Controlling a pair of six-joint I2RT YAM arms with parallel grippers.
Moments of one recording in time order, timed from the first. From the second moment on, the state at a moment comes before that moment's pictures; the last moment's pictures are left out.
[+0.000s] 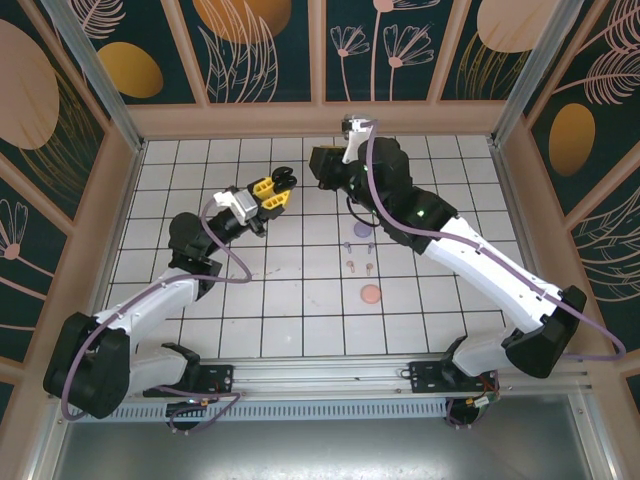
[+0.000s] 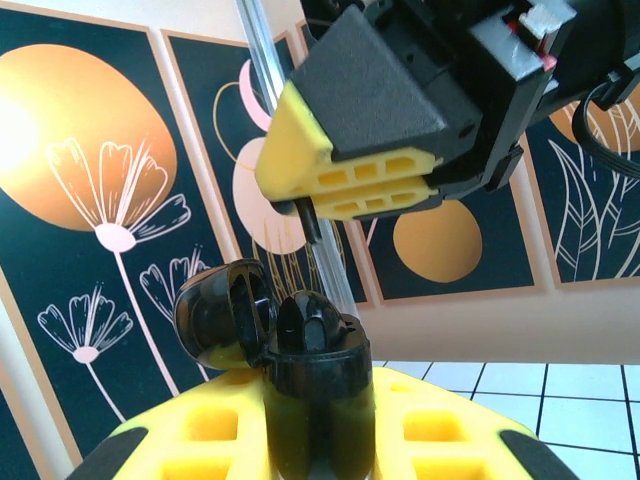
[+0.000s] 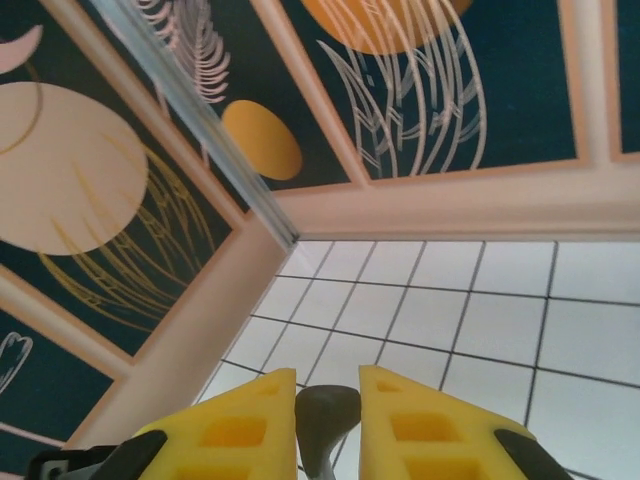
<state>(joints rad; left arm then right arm) -0.42 1.22 0.61 1.01 0.63 0.07 0.85 1.38 1.47 -0.25 0.15 0.50</state>
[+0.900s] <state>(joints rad) -0.43 1.24 0.62 1.01 0.64 0.07 0.90 1.38 1.38 -0.13 0.05 0.48</state>
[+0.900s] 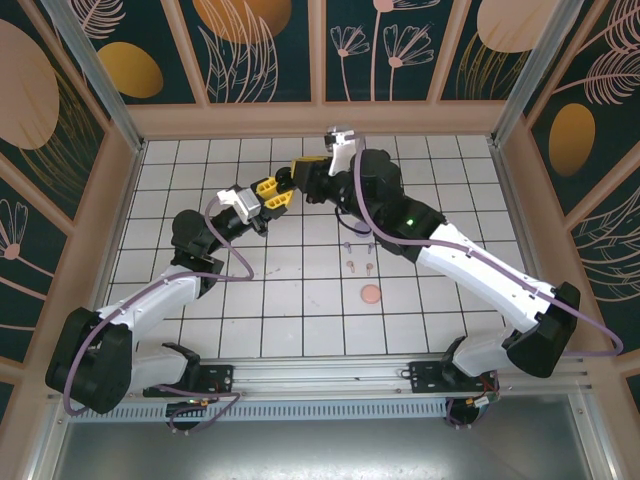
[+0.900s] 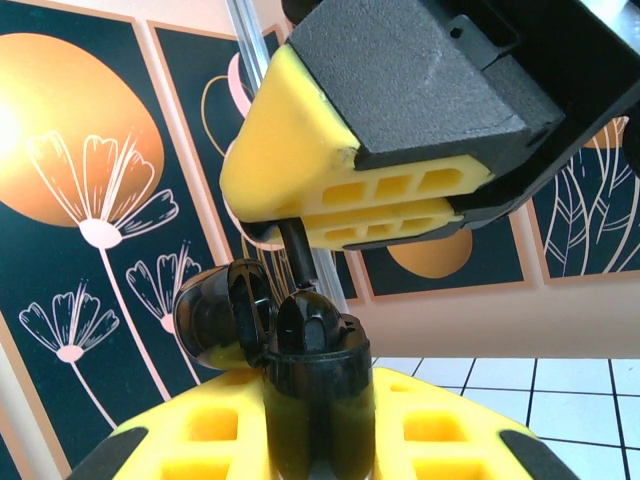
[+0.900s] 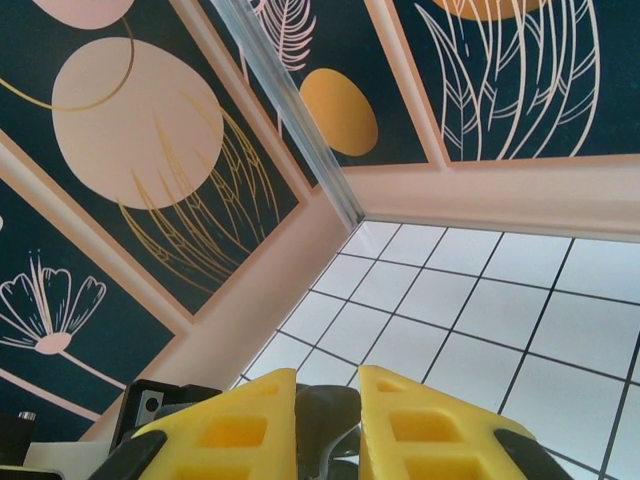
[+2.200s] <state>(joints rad) -0.42 1.24 0.61 0.98 0.59 0.07 0.94 1.44 1.38 -0.11 0.14 0.49</state>
